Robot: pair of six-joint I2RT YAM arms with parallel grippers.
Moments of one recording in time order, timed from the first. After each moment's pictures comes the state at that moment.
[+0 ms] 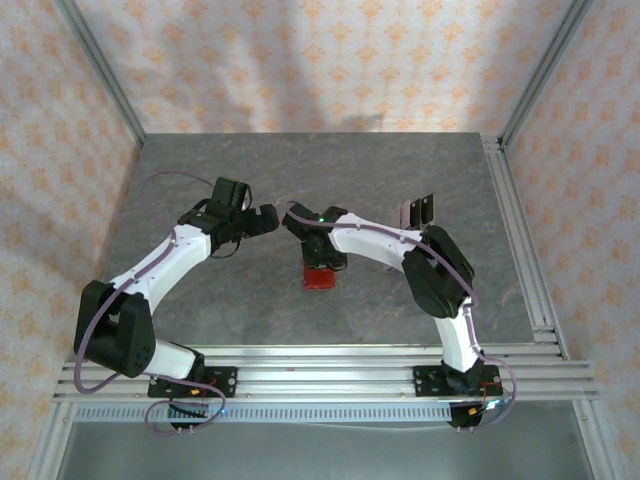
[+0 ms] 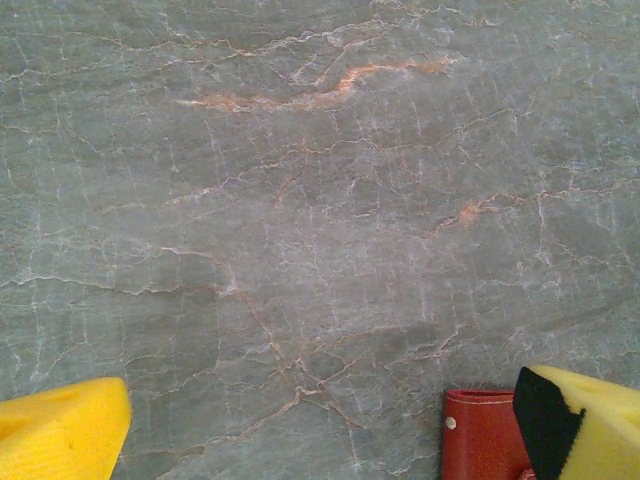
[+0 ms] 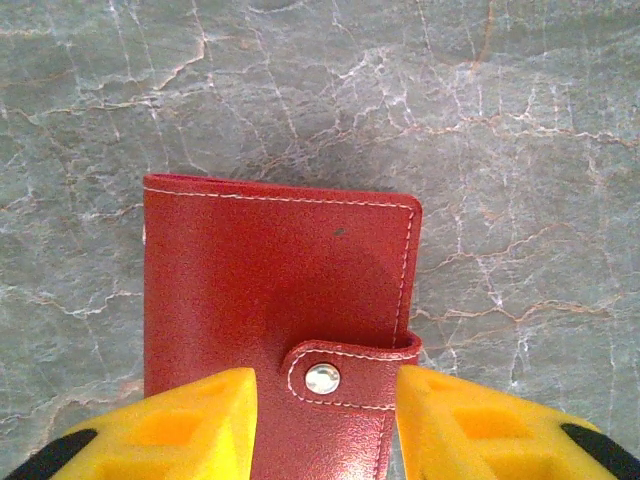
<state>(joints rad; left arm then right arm) -0.27 1.41 1.00 -0.51 -0.01 -0.57 0.88 2.02 1.56 -0.92 0.16 0.70</state>
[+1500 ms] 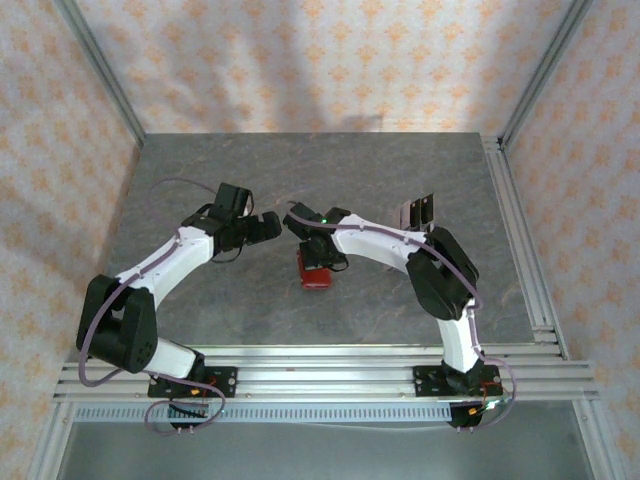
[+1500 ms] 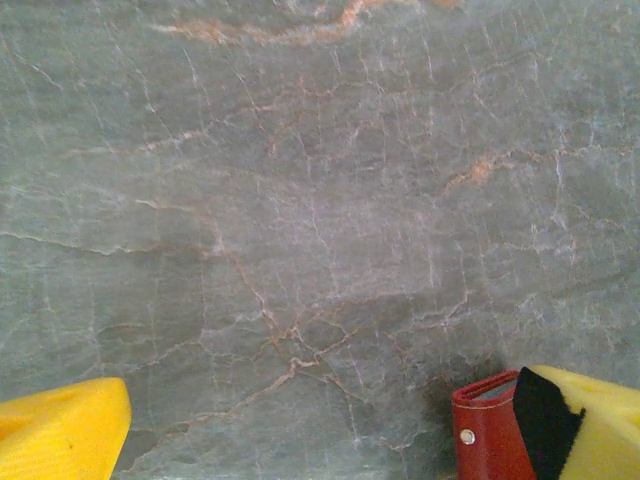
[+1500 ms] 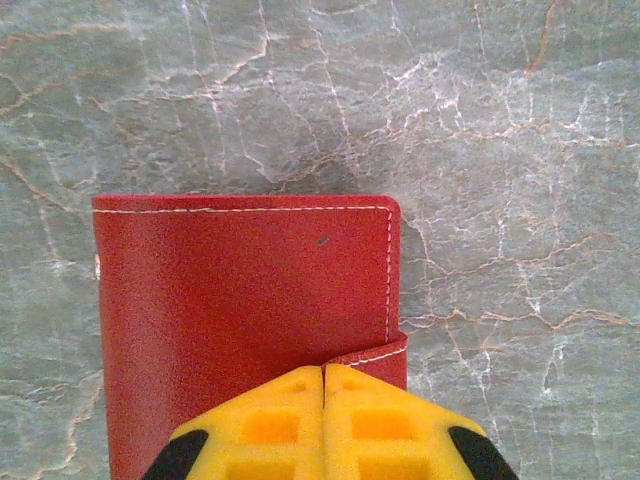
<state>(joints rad) -0.27 1.44 0.96 -0.49 0.05 -0.59 0.88 1.98 1.52 -0.87 0.12 0.66</state>
